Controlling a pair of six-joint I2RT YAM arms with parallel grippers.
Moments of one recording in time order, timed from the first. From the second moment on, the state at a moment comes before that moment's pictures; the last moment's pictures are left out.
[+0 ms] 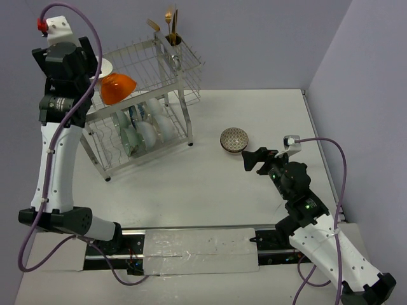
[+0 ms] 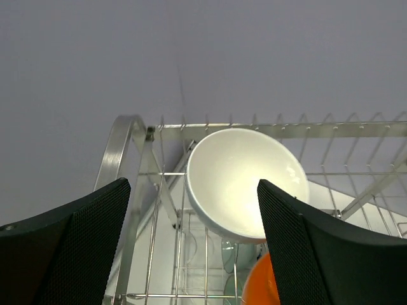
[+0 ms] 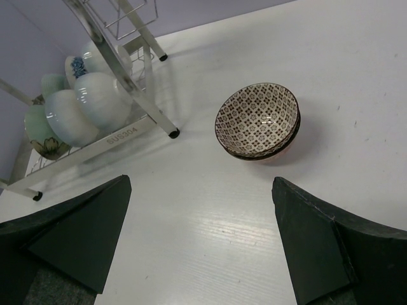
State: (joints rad) left arm -0.17 1.43 1.93 -0.55 -0.63 0.00; right arm 0.50 0.48 0.48 -0.14 0.20 0.46
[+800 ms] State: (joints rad) left arm 0.08 1.53 1.96 -0.74 -0.32 -0.36; right arm 0.50 0.48 0.47 -0.14 0.20 0.47
